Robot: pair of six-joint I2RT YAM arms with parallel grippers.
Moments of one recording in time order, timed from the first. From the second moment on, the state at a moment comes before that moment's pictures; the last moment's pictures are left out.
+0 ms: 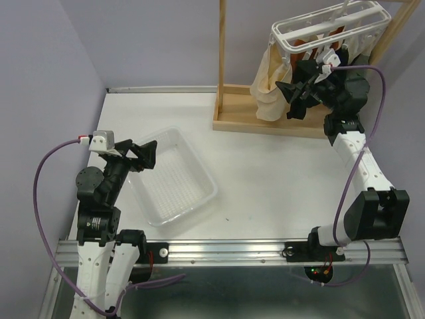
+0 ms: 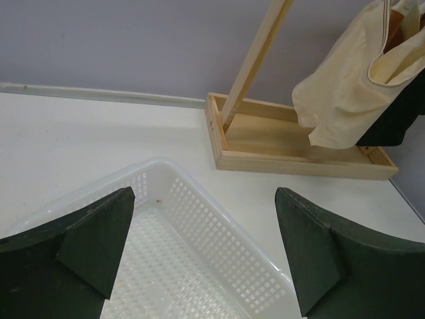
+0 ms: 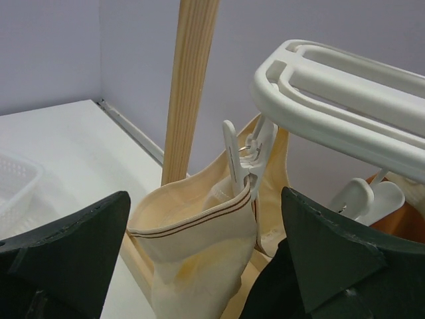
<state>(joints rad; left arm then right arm) -0.06 0.47 0.76 -0.25 0.21 -0.33 0.00 1.41 1.28 0.46 -0.76 -0.07</state>
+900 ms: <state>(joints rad) -0.06 0.55 0.76 -0.18 0.22 -0.34 0.01 1.54 1.28 0.75 -0.71 -0.06</state>
